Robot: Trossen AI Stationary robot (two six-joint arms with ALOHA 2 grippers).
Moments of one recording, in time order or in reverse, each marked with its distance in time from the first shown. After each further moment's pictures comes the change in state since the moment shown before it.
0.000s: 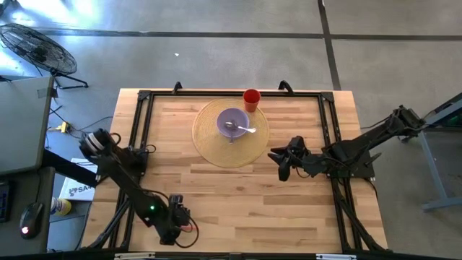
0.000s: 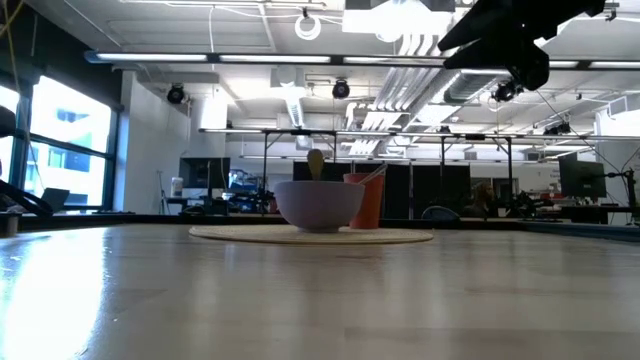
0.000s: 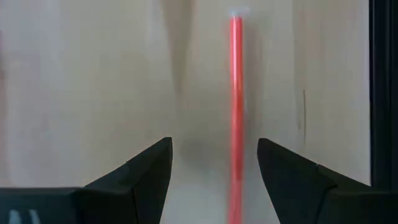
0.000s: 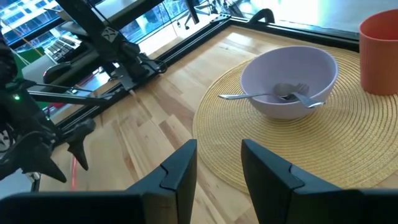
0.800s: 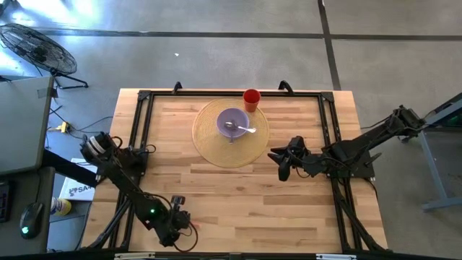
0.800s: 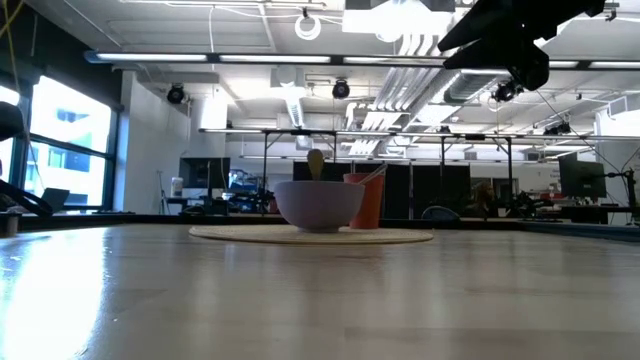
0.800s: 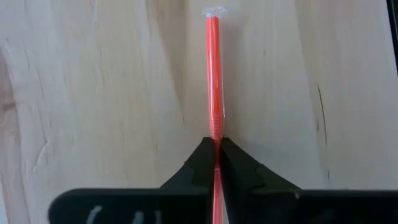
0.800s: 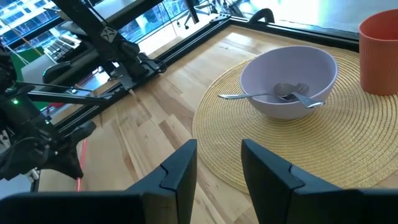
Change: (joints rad) left arm -0.008 0.053 0.003 0.010 -0.068 0.111; right arm 0.000 0.000 0.000 0.000 -0.001 -0.001
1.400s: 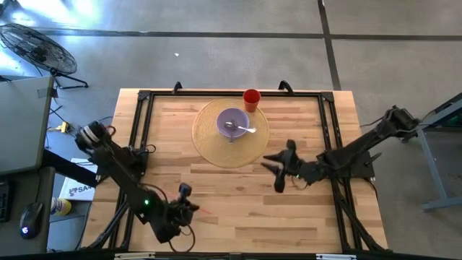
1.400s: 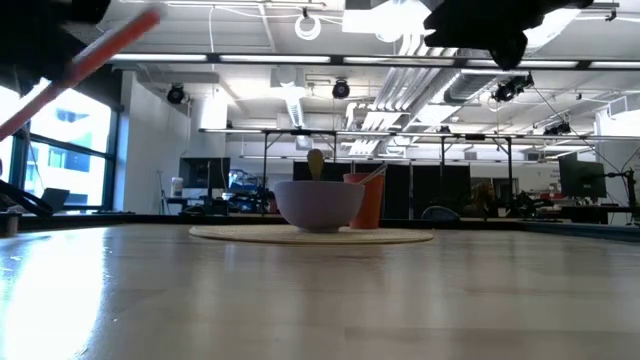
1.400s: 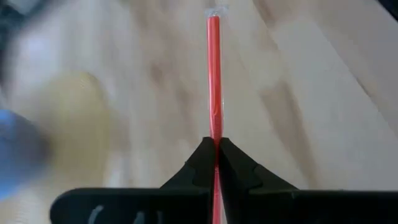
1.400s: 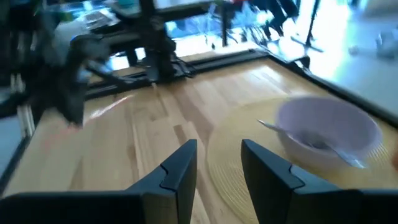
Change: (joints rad) left arm 0.017 -0.169 0.053 -0.027 -0.472 0.437; right arm 0.065 0.145 0.000 0.278 0.027 -0.399
